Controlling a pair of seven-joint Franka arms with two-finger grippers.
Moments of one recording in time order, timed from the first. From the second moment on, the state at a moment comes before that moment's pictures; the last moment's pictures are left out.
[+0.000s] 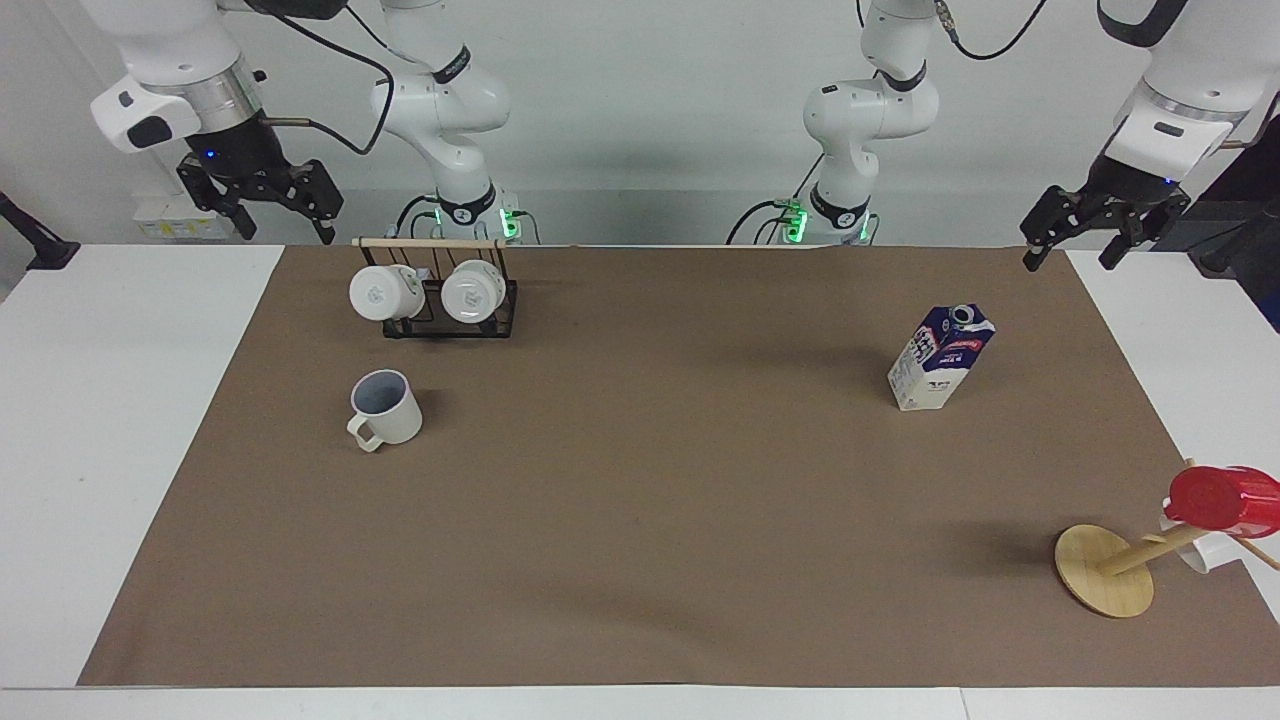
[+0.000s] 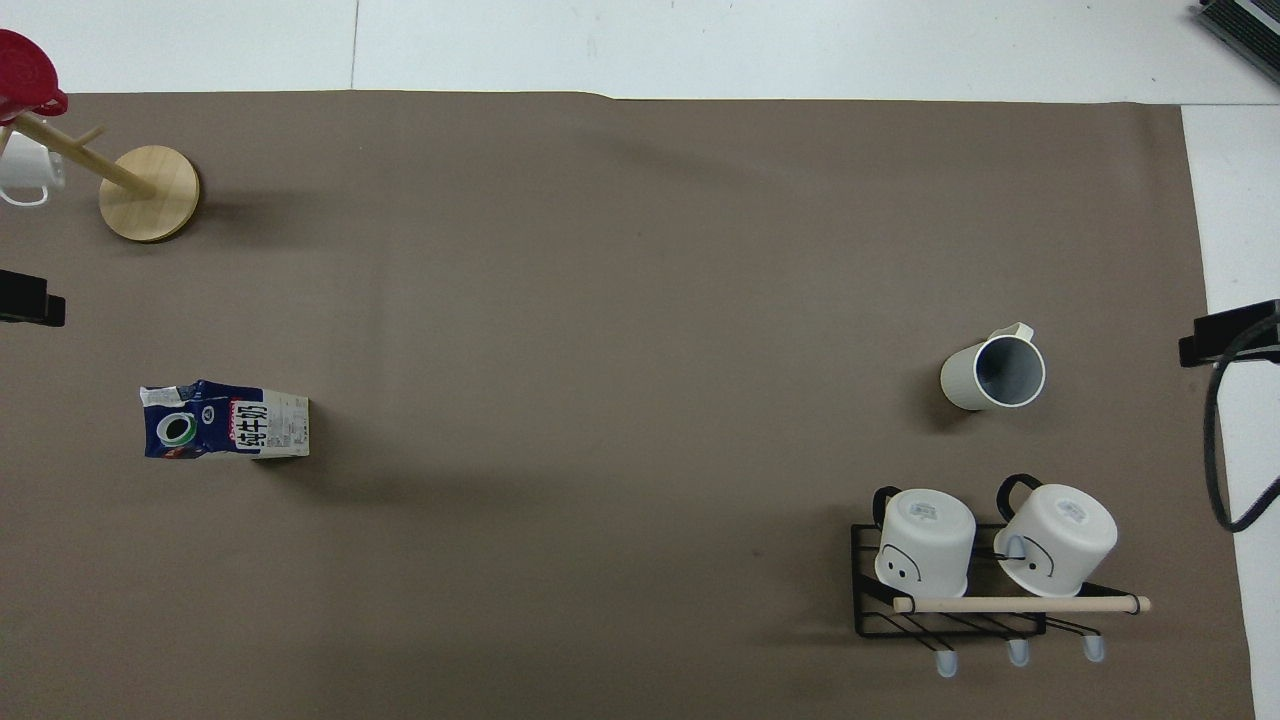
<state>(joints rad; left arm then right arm) 0.06 -0.03 -0.03 -1.54 -0.01 1.58 0.06 0.08 -0.05 -0.15 -1.53 -0.03 1.48 0.00</state>
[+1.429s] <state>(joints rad) 0.06 -0.03 -0.03 -1.54 -0.01 1.58 0.06 0.08 -0.05 -0.14 -1.63 -0.03 1.59 0.01</state>
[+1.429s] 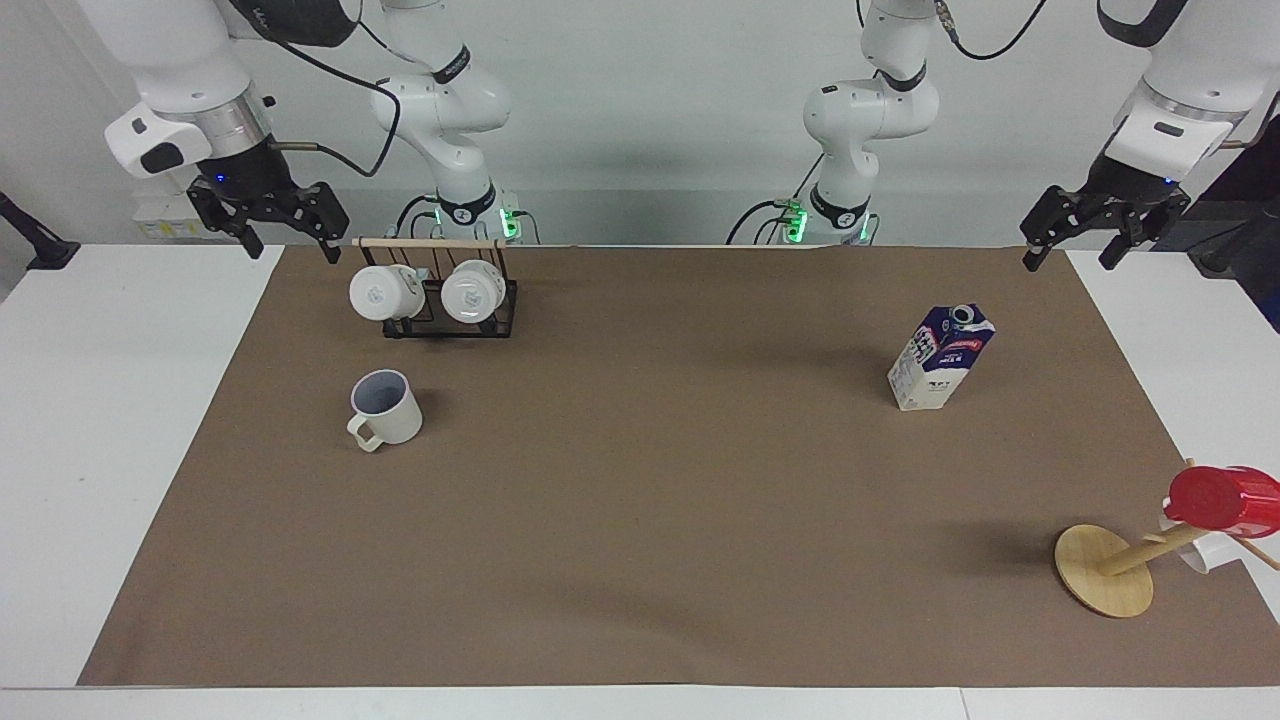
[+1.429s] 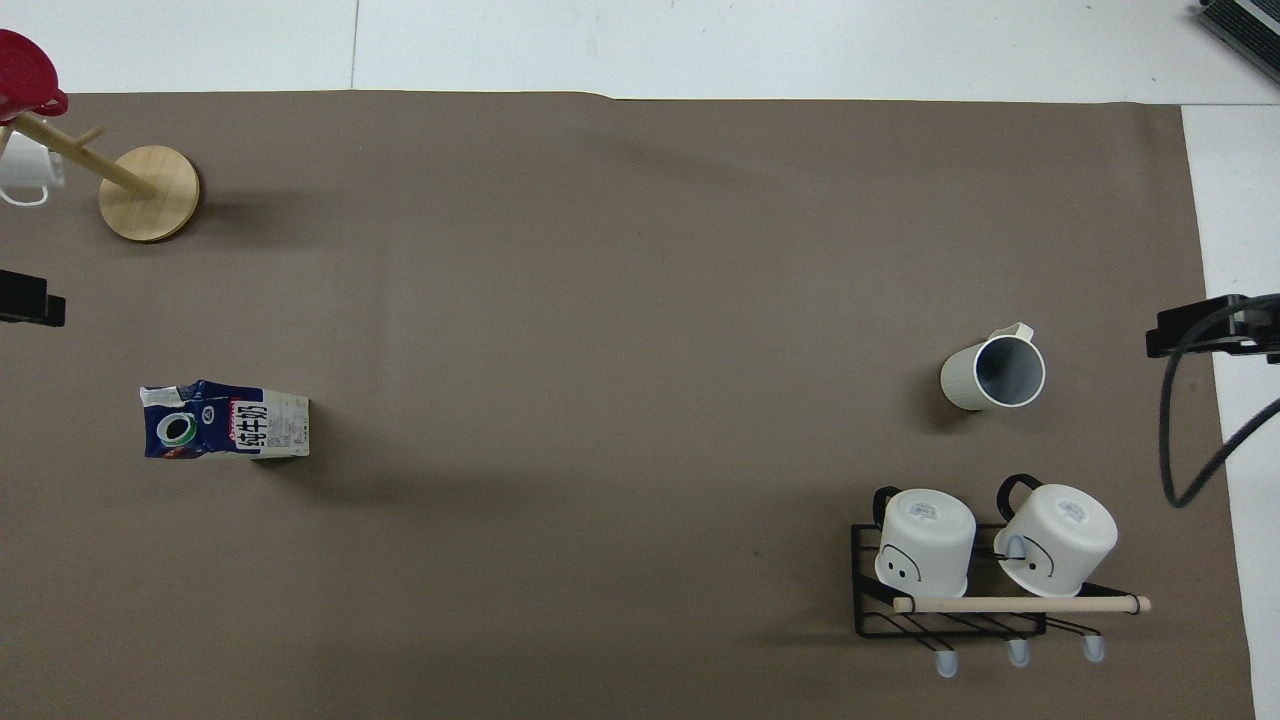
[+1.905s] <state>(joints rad) 0.06 -0.03 -0.03 -1.54 -0.01 1.58 0.06 0.10 -0.03 -0.14 -1.90 -0.03 1.85 0.01</state>
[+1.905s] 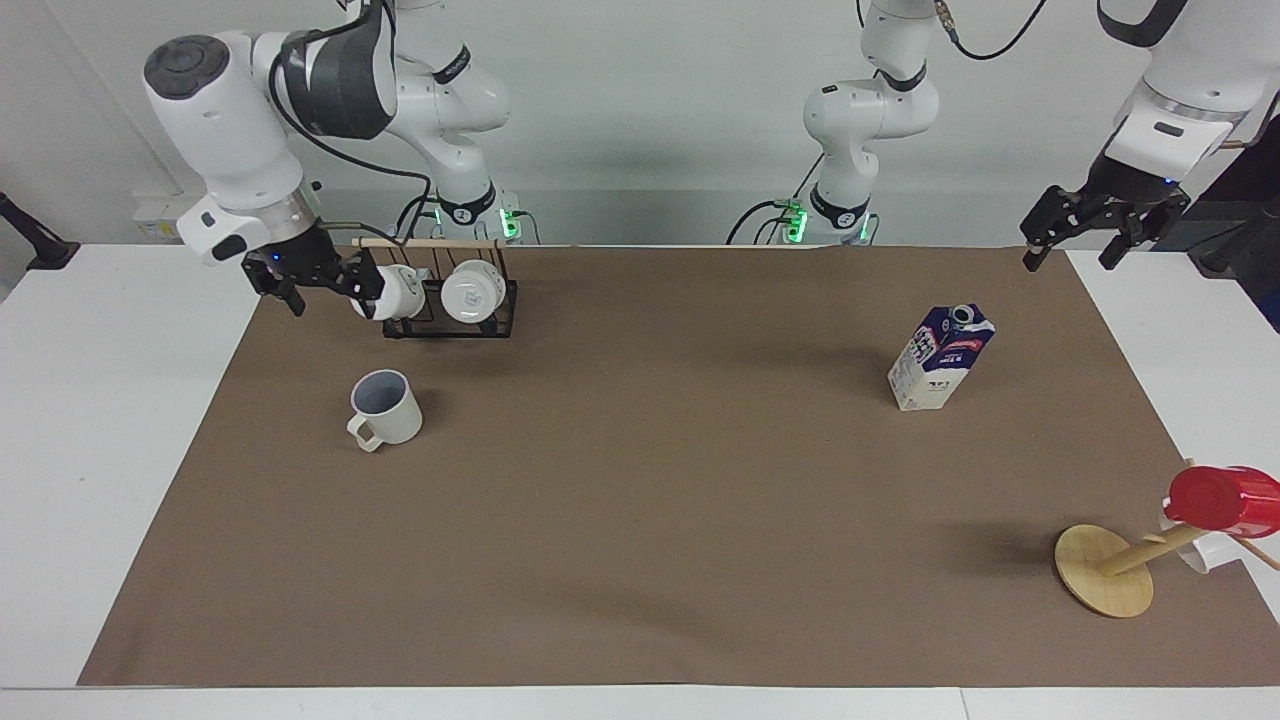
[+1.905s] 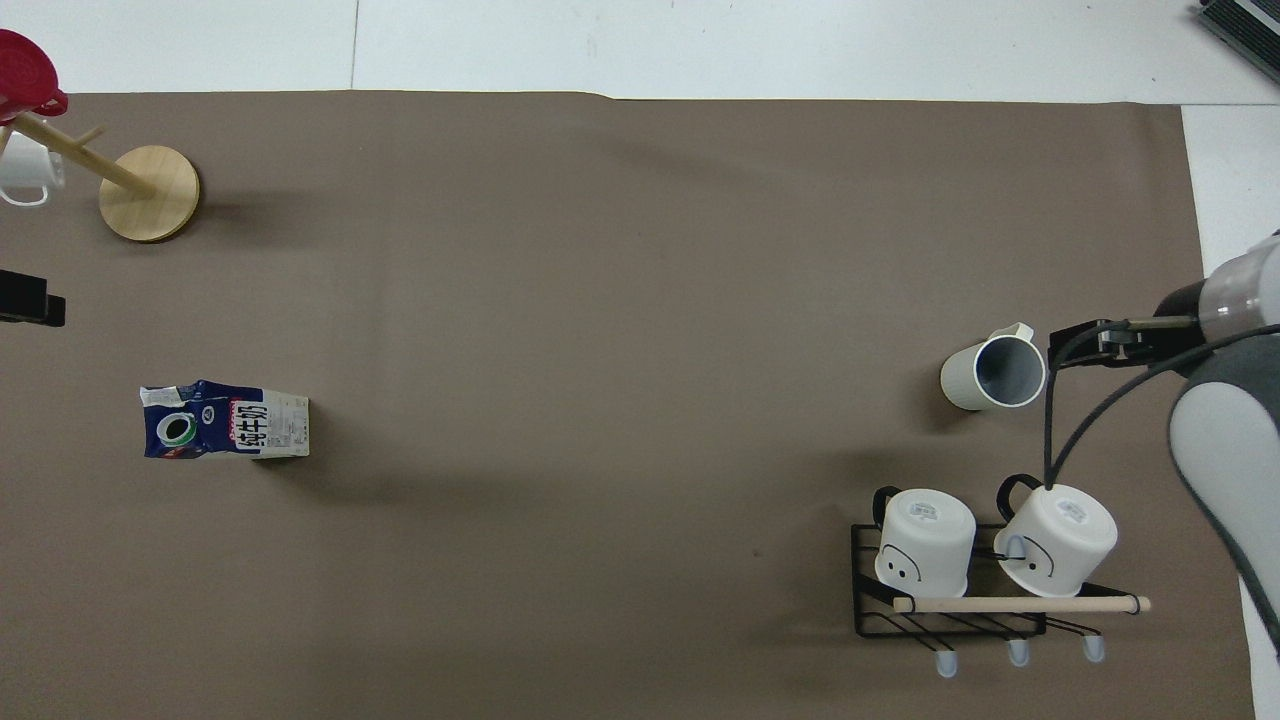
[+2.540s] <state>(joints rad) 0.06 -0.03 -0.03 -1.54 -0.01 1.58 0.06 0.13 0.05 -0.14 -2.16 -0.03 2.20 0.01</state>
